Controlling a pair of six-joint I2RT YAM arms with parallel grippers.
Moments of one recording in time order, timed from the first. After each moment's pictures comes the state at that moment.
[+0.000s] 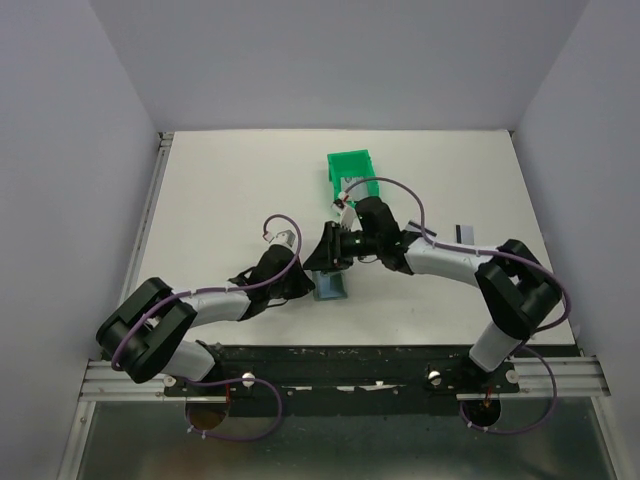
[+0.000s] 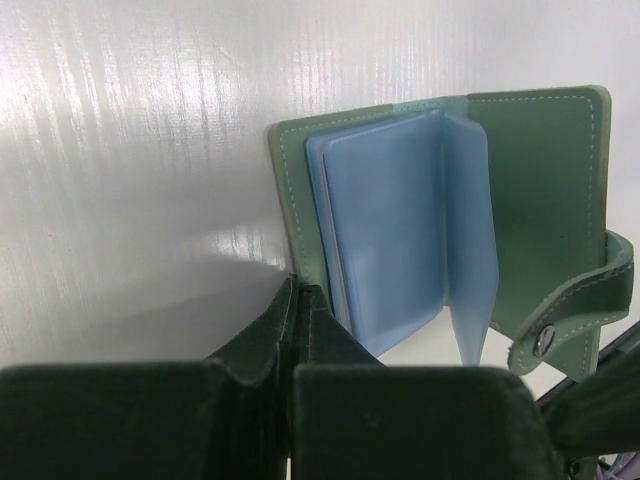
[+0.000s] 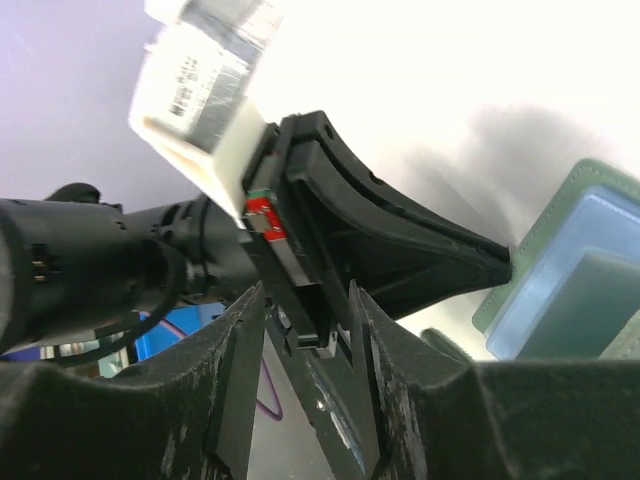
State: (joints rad) left arm -0.70 1.39 0.42 0.28 0.03 -0.83; right arm 0.73 1.69 0.92 0.23 -0.64 0.85
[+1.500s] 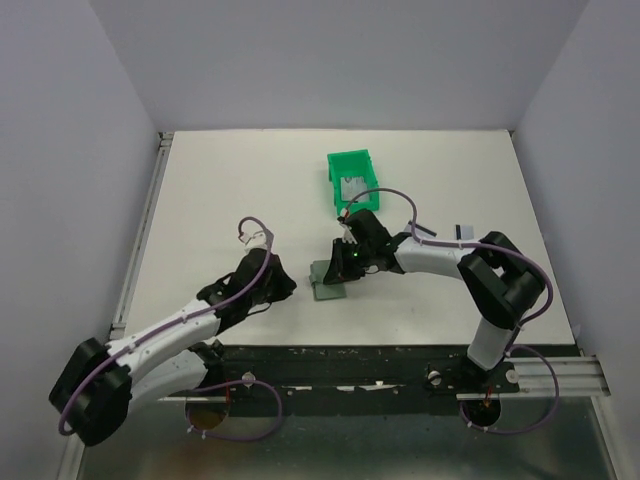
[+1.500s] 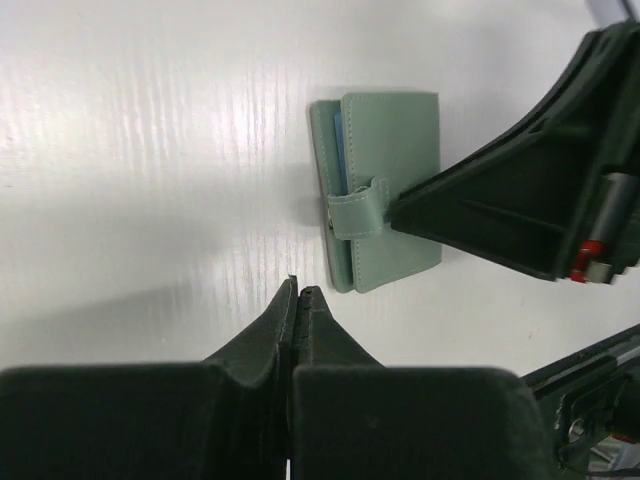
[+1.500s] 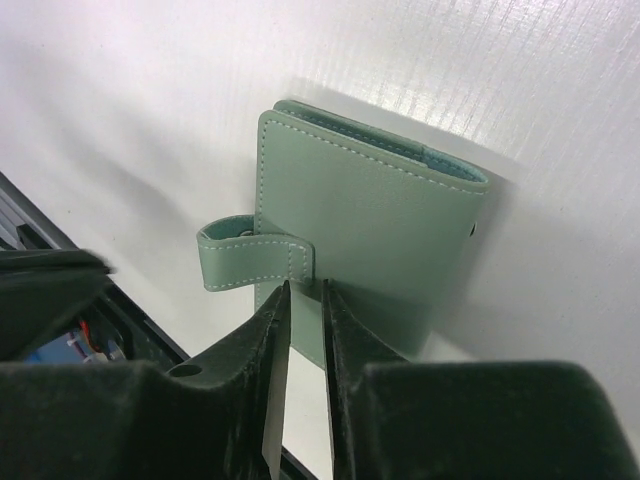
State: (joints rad) left arm -0.70 1.06 0.42 -0.08 -0.08 -0.85; right arm 0.74 1.78 0.95 -0.08 -0.33 0.66
